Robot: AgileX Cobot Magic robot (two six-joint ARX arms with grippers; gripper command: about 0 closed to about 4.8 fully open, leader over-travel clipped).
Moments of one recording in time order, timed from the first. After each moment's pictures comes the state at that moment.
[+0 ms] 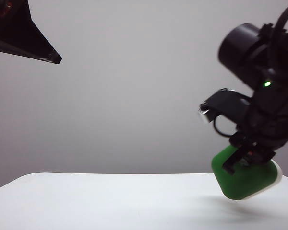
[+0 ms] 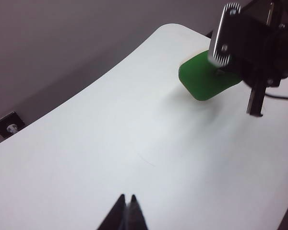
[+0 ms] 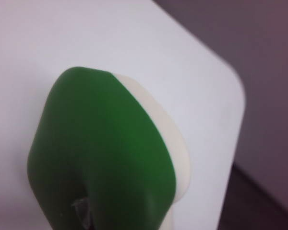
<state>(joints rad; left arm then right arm) -0.39 0.88 0.63 -0.24 0.40 0.28 0.59 1.58 0.60 0.19 0.58 -0.29</state>
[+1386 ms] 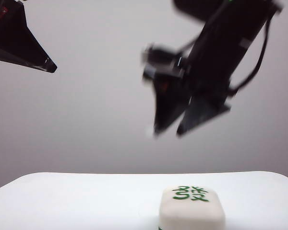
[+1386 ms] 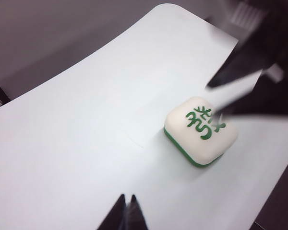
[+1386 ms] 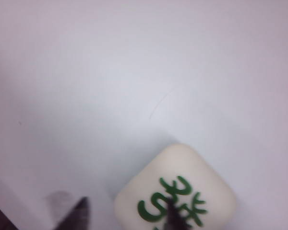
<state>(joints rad) -0.39 0.87 0.63 -0.32 0.40 0.24 0.74 1.44 0.90 -0.32 -0.02 0.09</state>
